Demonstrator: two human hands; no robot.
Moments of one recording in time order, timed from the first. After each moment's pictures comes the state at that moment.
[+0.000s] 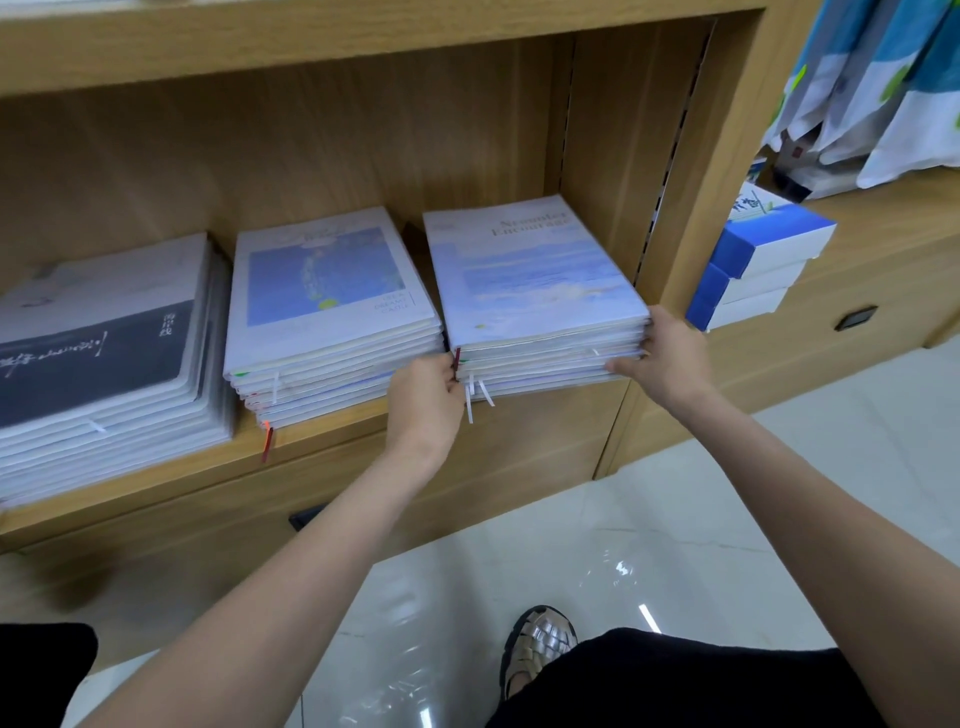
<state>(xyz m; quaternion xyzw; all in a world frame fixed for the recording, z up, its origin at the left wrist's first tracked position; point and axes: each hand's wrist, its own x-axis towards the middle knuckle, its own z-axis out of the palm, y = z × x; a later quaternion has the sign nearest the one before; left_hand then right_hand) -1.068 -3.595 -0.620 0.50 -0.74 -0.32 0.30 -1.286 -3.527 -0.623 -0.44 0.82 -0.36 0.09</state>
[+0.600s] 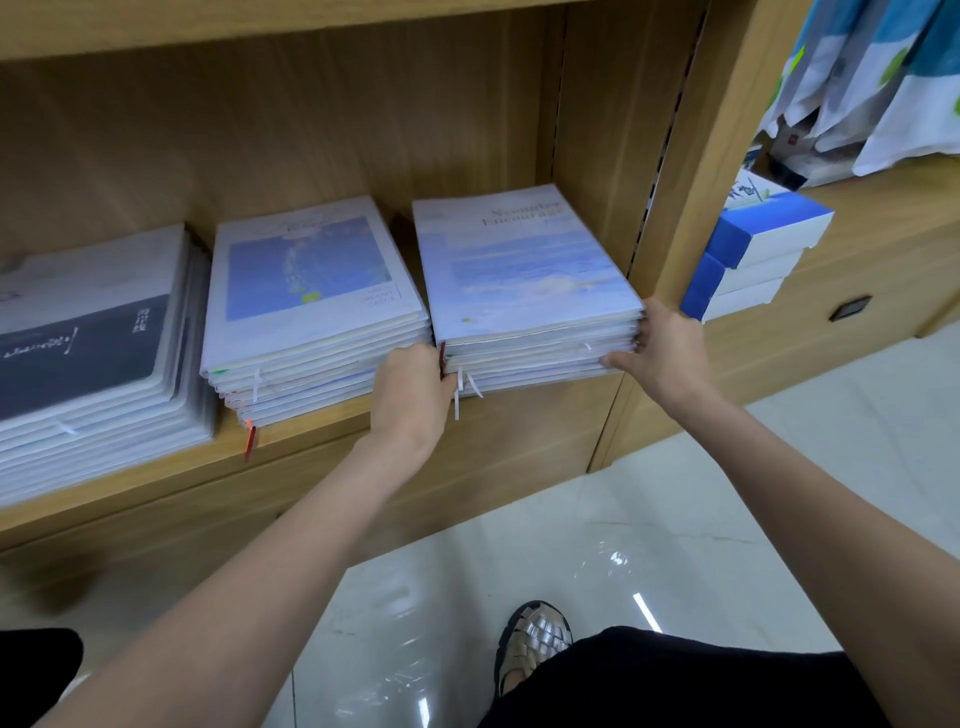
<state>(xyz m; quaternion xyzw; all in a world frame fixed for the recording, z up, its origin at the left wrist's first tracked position) -1.071 -3.606 -0.616 0.52 -0.81 -0.19 0.21 -1.288 -3.525 -0.625 -0.46 0.82 -0.34 0.06</state>
